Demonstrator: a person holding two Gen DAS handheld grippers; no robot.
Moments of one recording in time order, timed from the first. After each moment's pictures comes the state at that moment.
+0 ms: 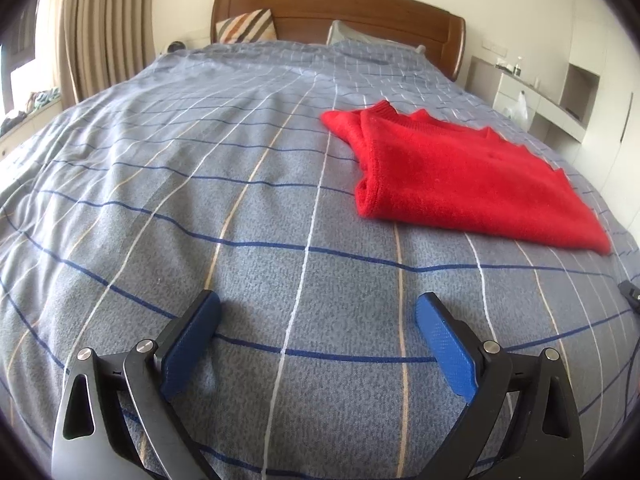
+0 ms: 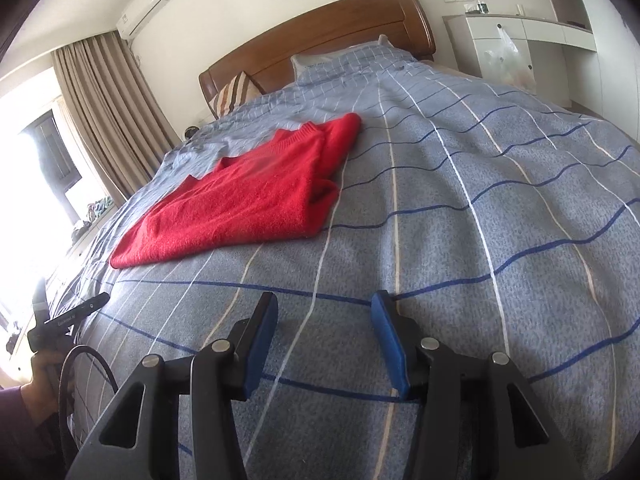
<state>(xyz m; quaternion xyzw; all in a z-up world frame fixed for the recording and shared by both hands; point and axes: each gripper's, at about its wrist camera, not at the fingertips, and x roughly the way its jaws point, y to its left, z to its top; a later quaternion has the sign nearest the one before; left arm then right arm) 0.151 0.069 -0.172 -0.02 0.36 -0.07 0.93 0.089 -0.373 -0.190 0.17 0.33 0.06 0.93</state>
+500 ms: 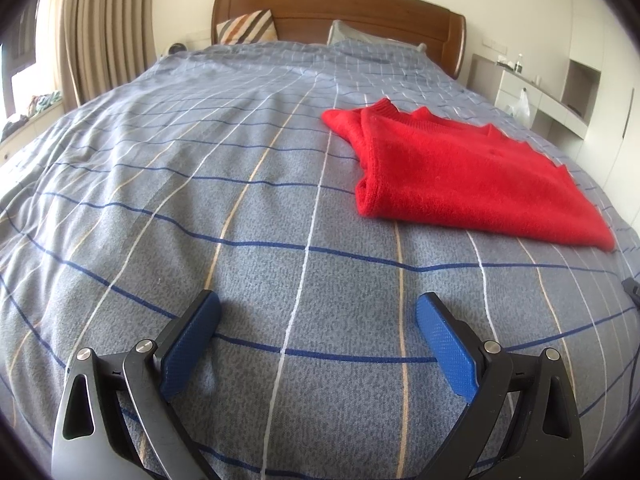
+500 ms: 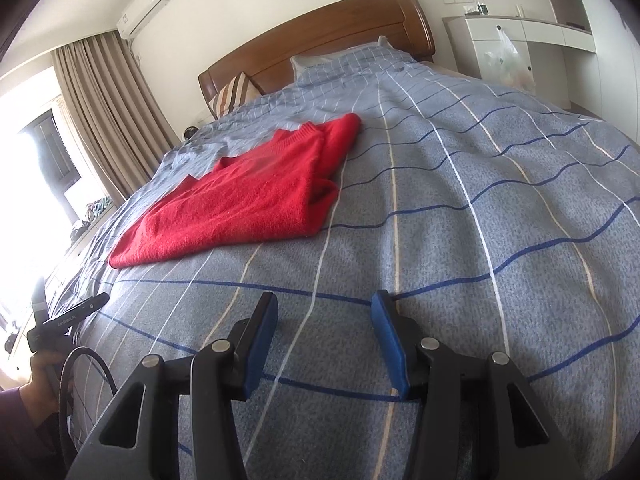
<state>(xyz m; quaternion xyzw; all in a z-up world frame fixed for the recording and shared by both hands) 0.150 0.067 -0.173 -0.02 0.36 -0.06 0.93 0.089 -0.371 -0.189 0.17 0.33 0.06 0.93</state>
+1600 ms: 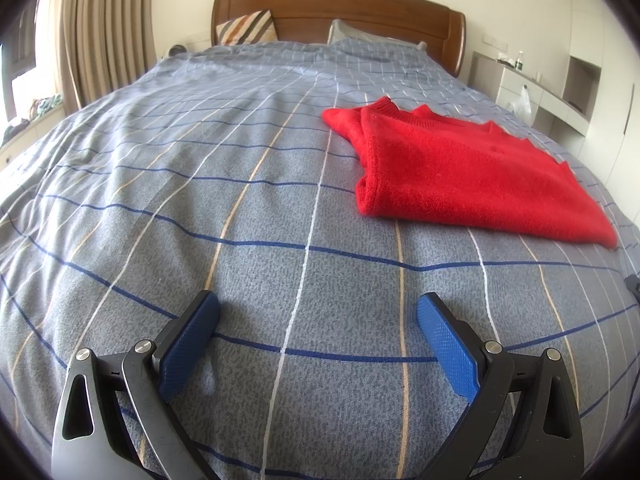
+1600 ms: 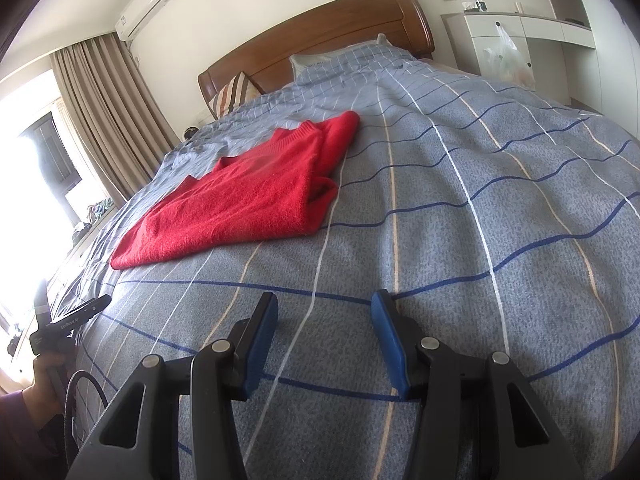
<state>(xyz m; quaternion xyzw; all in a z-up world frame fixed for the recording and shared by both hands) 0.146 0.068 -0.174 -0.01 0.36 -0.06 0.93 0.088 -0.370 -0.190 0.17 0.33 0.06 0.93</state>
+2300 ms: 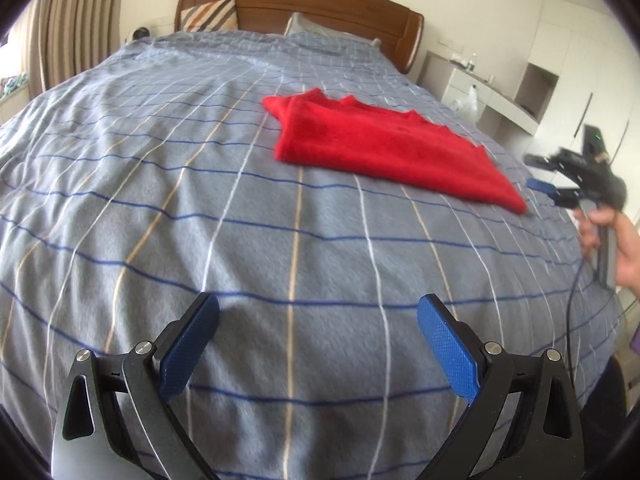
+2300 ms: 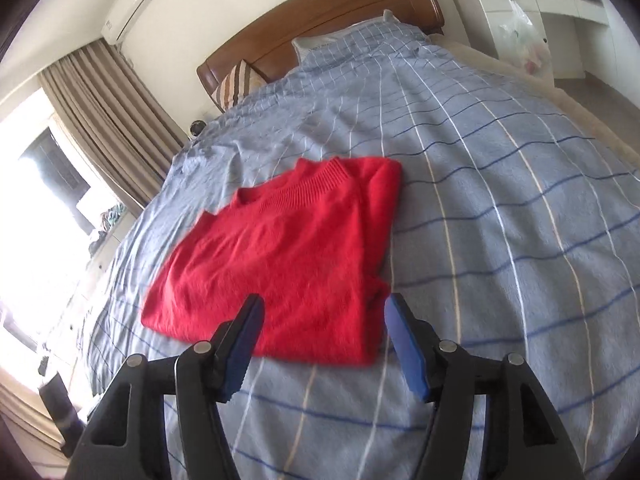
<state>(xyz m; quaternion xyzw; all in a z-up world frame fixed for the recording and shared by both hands) 0.052 0.064 -0.147 -0.05 0.38 -0.16 0.91 0.190 -0.381 -0.126 0.23 0.39 0.09 0.89</state>
